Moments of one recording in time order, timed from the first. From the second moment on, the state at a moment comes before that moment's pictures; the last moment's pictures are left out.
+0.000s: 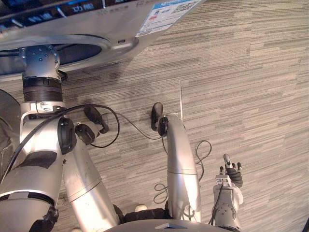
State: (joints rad) left arm -1.25 0.47 0.26 0.55 -1.26 -0.31 0.59; right arm 0.18 0.06 -0.33 0.15 0.86 -0.17 -0.31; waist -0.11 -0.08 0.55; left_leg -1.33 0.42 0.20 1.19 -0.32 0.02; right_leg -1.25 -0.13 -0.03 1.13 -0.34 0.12
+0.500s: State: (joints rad) left arm -1.15 0.83 0.06 0.49 -0.52 -0.02 0.50; right arm 0.19 0.01 -0.32 0.26 0.86 -0.15 -0.27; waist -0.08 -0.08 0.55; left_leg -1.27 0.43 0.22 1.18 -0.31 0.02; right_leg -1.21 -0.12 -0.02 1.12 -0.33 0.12
